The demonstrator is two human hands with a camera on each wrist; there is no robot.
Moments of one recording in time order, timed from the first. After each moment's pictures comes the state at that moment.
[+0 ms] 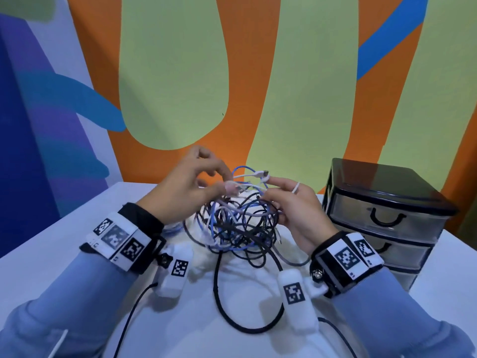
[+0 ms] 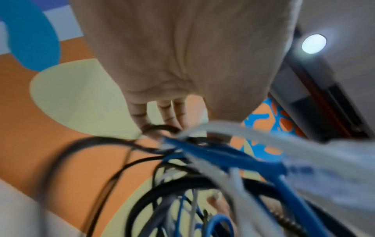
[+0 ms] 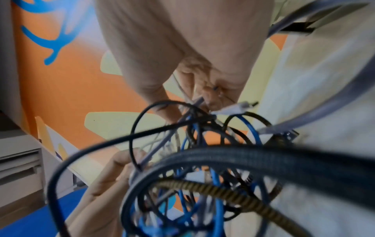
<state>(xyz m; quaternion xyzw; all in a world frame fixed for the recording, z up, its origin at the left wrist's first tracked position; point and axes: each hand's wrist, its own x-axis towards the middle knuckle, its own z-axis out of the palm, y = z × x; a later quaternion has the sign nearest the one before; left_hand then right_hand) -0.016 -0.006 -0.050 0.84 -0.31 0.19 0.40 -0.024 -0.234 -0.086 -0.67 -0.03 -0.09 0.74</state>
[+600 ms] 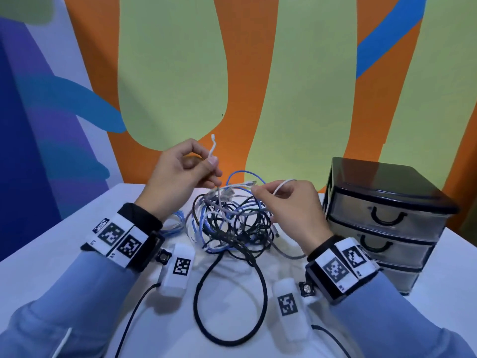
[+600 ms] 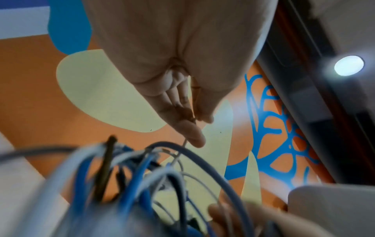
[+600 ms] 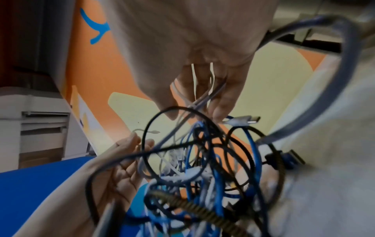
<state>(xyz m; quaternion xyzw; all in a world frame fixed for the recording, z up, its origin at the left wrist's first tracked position) -0.003 -0.006 -0.051 0.70 -0.24 0.18 0.65 -0.029 -0.228 -0.088 -0.79 -0.06 -0.24 0.56</state>
